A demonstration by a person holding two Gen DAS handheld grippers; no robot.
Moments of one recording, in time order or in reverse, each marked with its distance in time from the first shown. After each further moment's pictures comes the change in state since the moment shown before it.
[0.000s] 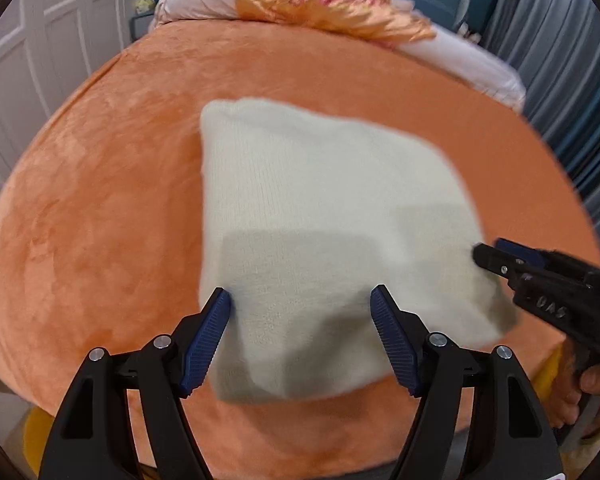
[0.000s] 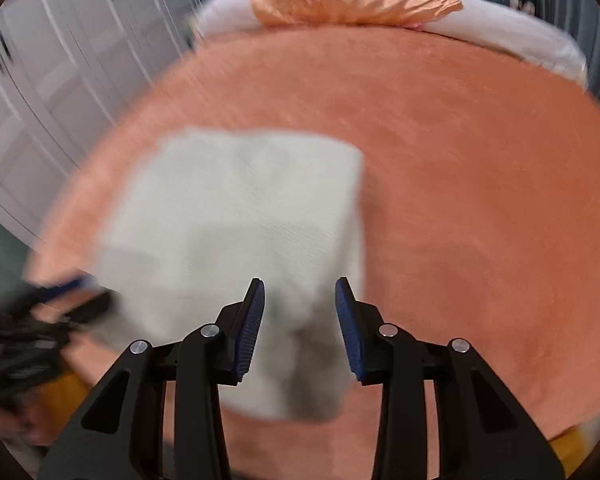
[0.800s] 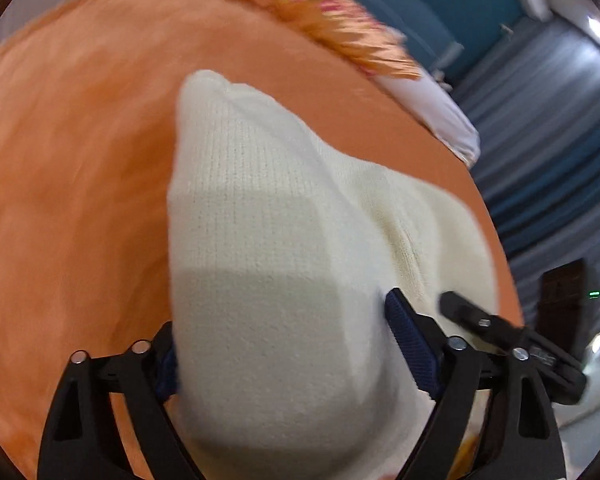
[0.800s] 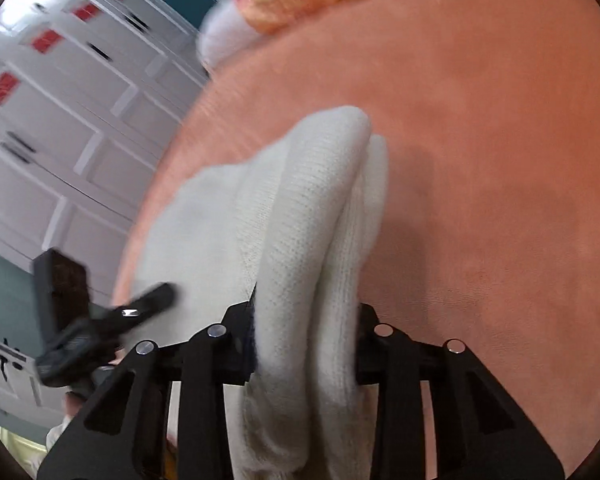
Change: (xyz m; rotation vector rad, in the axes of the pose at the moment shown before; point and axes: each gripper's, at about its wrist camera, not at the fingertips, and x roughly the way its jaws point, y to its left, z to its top) left arm 0.056 0.041 0.061 -0.174 -0.035 -0.413; right arm 0.003 -0.042 0.018 0.277 -0.149 0.424
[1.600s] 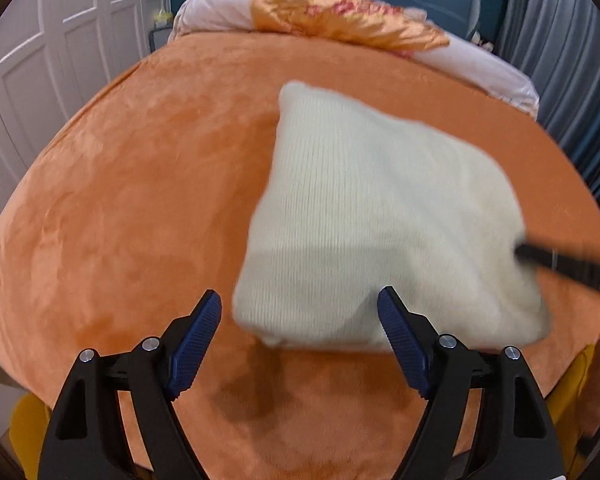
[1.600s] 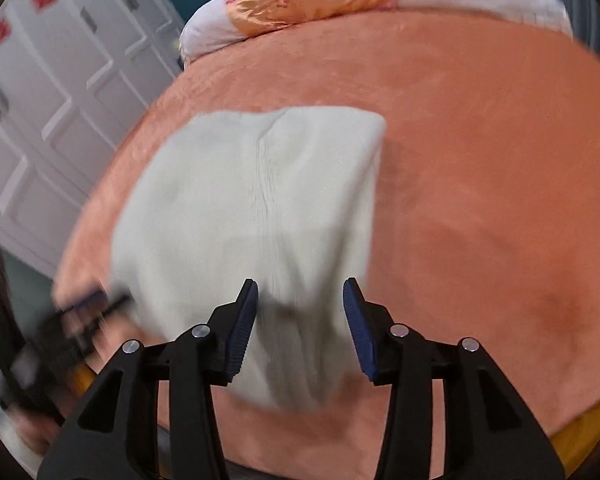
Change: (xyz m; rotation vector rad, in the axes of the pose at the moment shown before) left arm -0.033 -0.044 -0.085 0.156 -0.031 0.456; right arm -0.024 -0.014 -0.014 -0.001 0.084 -0.160
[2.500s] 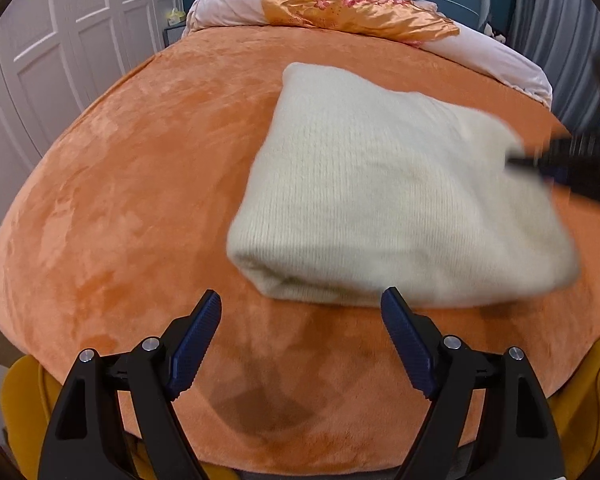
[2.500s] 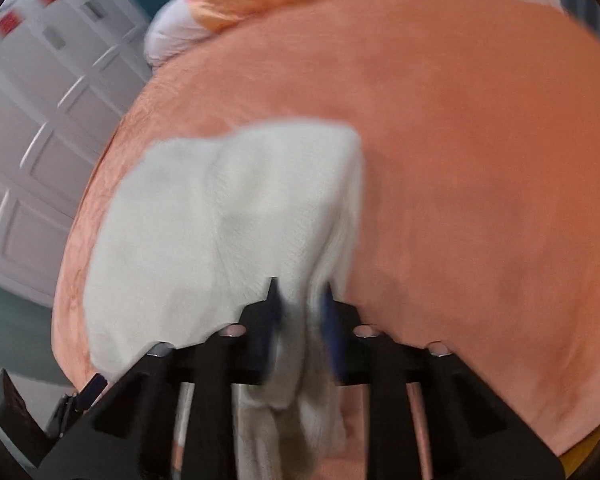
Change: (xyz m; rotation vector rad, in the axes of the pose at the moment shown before) left arm -0.005 -0.016 -0.036 -0.002 -0.002 0.073; right arm -0.003 0.015 0.045 -0.076 -0.049 -0.074
